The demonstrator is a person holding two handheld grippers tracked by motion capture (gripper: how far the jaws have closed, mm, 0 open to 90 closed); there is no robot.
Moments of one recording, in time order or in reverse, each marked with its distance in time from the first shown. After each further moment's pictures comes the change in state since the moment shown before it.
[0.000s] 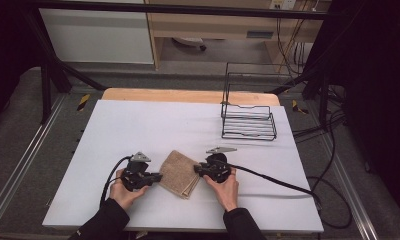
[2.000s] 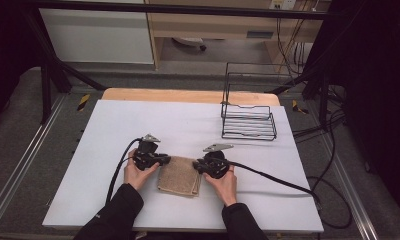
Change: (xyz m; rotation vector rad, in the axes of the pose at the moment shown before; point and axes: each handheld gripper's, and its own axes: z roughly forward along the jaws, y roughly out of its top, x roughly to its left) left arm 0.026 0.049 0.038 -0.032 0.030 -0.008; right arm -0.005 0.008 0.010 -0.018 0.004 -0.126
